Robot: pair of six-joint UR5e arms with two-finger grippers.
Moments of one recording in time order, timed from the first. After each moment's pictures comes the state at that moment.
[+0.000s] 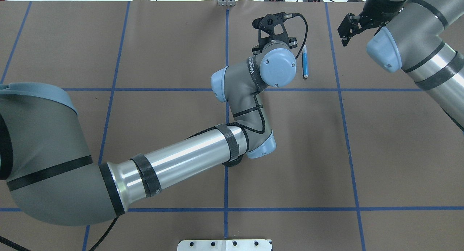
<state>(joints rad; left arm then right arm) -0.51 -2.96 -0.56 -2.36 -1.17 -1.40 1.09 -0.96 1.63 -1.85 2.18 0.47</state>
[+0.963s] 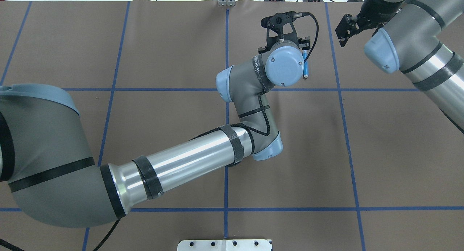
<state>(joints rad) -0.50 -2.96 -0.61 -2.36 -1.23 -1.37 1.08 -0.96 1.63 -1.85 2.18 0.48</state>
